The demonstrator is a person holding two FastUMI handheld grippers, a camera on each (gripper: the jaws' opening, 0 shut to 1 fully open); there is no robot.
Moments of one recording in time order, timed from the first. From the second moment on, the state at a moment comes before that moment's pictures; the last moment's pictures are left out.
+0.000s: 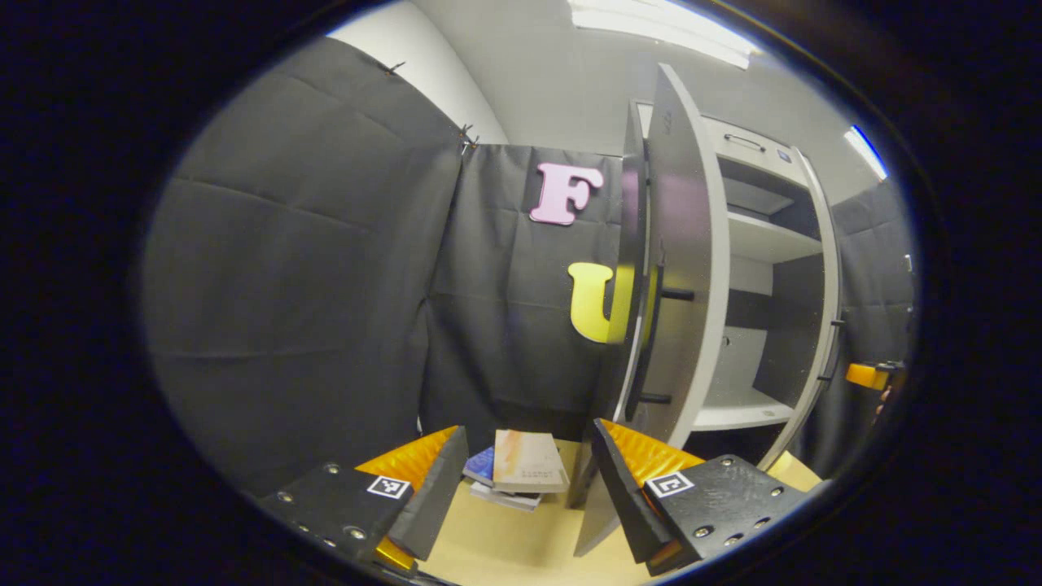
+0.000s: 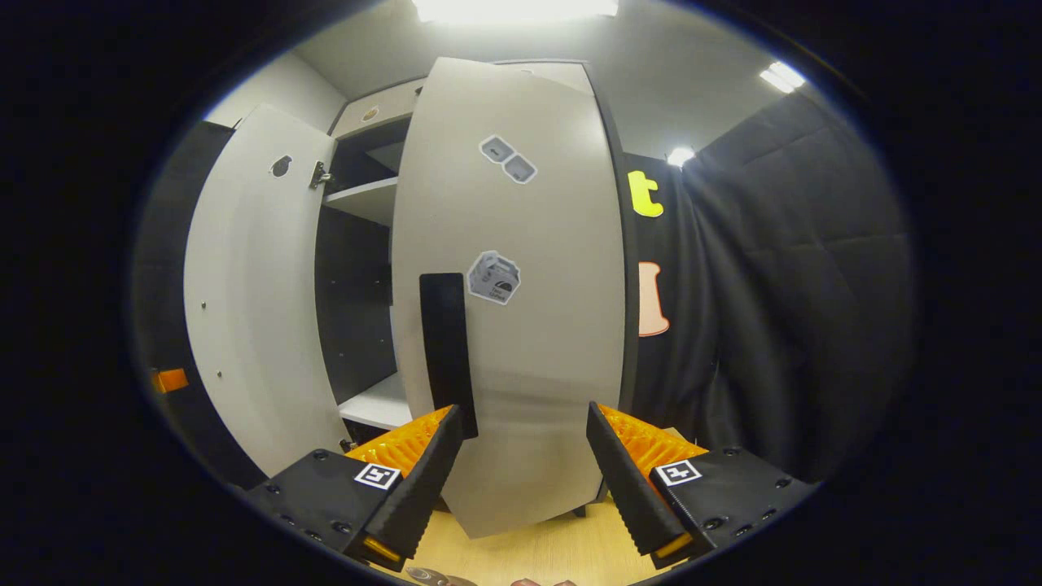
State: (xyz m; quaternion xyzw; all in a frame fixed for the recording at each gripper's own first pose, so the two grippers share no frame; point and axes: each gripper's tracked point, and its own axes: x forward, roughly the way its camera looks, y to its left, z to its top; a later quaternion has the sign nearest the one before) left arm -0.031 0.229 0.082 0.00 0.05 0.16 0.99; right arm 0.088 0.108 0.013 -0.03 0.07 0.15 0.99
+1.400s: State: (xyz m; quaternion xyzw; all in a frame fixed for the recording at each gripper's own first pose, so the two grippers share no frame) left arm 0.075 0.143 0.119 -0.01 0.03 -0.05 1.00; right arm 0.050 0.066 -0.038 -0.01 0.12 0.08 0.99
